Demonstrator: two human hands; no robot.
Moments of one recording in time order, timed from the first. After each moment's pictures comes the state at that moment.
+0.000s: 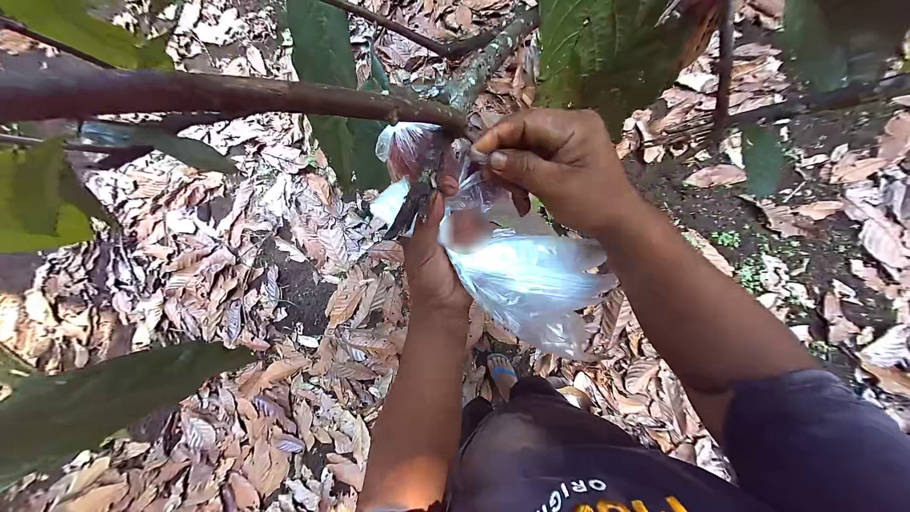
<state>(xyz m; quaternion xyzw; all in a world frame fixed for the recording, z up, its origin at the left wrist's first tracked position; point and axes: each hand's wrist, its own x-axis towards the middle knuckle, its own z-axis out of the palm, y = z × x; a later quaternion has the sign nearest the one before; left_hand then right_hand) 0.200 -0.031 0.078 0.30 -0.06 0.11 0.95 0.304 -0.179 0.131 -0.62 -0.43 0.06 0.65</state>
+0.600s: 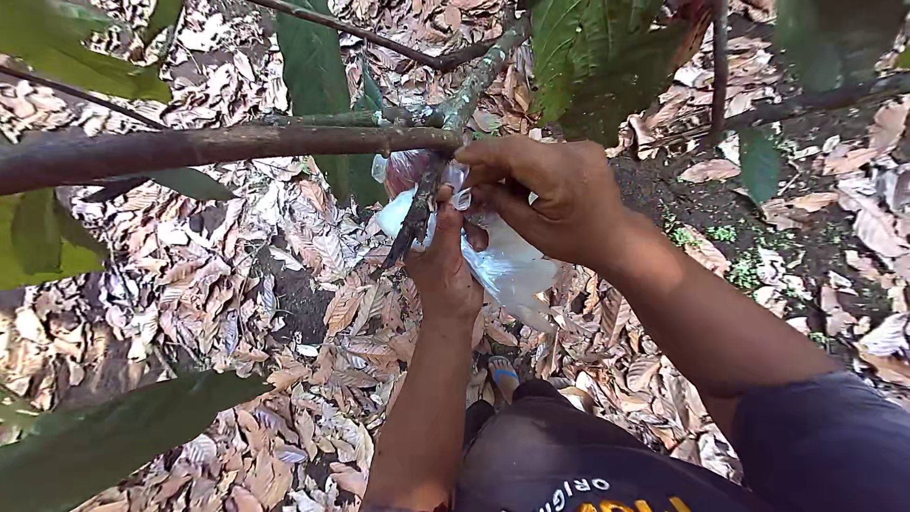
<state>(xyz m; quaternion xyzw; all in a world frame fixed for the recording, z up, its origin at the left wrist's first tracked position) 0.215 -0.046 0.078 0.44 0.01 0.23 0.87 0.296 -0.174 0.137 -0.75 -0.48 -0.18 0.42</state>
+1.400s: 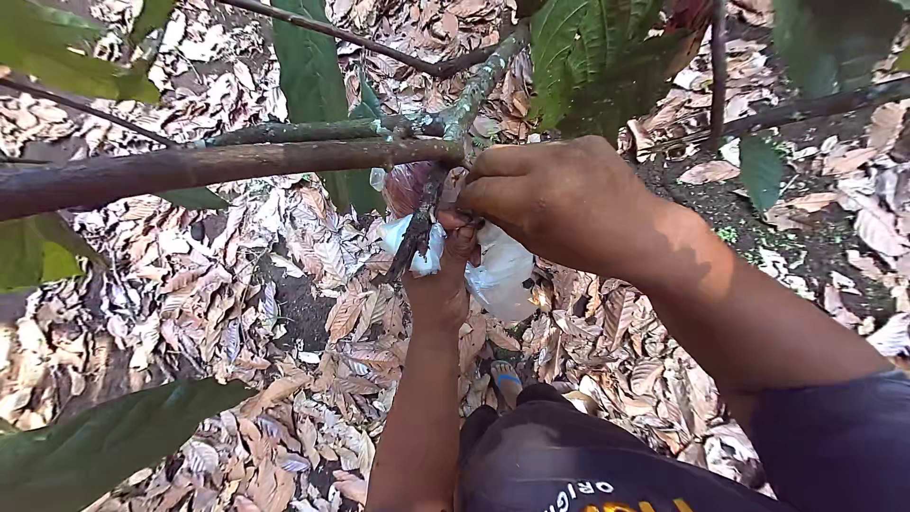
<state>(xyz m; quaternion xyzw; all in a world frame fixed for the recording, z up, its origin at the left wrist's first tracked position) 0.218 -0.020 0.062 0.49 -0.06 0.22 0.84 0.297 -0.174 0.172 -0.81 -0.53 -0.14 0.22</state>
